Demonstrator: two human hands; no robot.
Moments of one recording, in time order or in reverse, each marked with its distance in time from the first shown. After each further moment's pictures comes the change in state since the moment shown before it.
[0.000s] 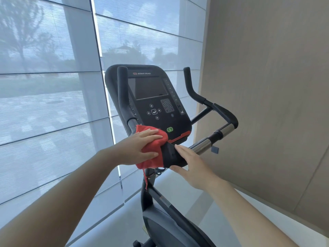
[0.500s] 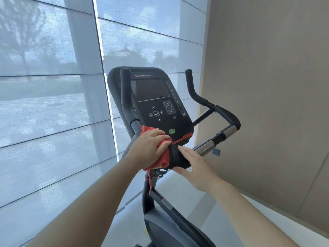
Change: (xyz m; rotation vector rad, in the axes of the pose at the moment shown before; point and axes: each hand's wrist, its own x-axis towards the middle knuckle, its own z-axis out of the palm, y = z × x) left_hand 0.019 0.020 0.024 0.099 0.382 0.028; right_hand 0.003 0.004 0.006 0.005 0.040 -0.023
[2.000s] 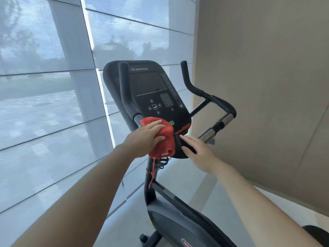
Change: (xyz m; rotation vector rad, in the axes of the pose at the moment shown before) left_hand -0.009 -0.019 -0.030 0.001 -0.291 -0.047; right_hand 0.004 -0.010 0.002 0.050 0.024 0.118
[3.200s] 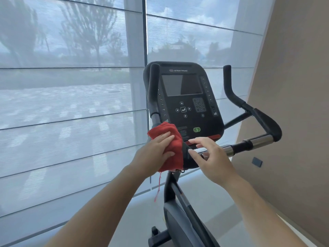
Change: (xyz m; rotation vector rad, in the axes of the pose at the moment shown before) left_hand -0.021 0.079 0.027 -0.020 0.184 -0.434; right_hand 0.014 0.017 -0.048 0.230 0.000 -0.313
